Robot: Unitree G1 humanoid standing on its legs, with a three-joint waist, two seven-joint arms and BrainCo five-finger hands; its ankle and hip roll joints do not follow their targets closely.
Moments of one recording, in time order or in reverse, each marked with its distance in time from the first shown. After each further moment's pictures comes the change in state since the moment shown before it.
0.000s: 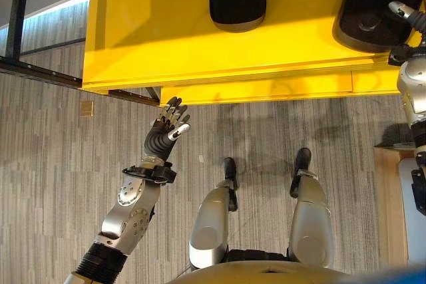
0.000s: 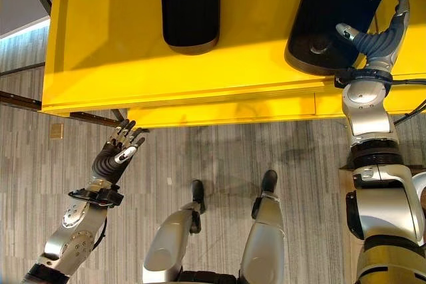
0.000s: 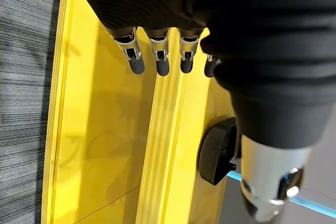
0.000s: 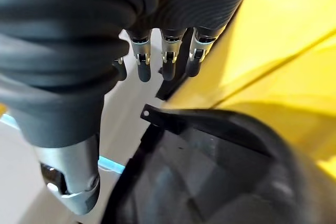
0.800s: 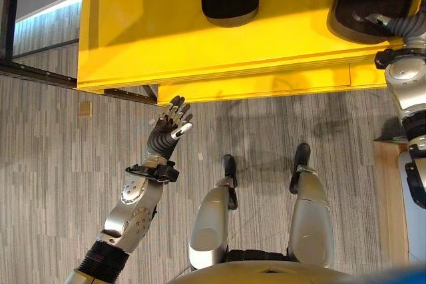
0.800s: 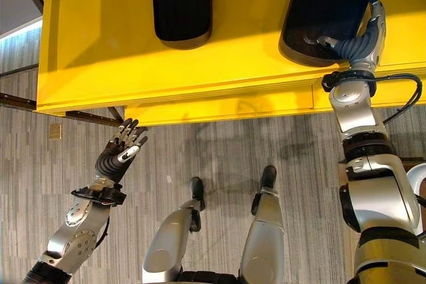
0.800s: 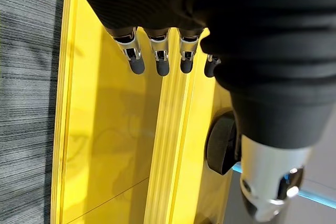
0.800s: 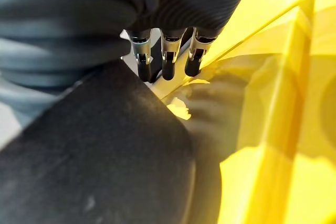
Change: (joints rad) left arm -0.015 0.000 -0.015 -0.001 0.002 -0.006 0.011; right arm -0.102 -0.004 0.156 0.135 -0.112 0.007 0.015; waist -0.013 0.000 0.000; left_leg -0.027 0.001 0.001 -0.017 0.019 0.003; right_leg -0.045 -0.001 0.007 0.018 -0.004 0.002
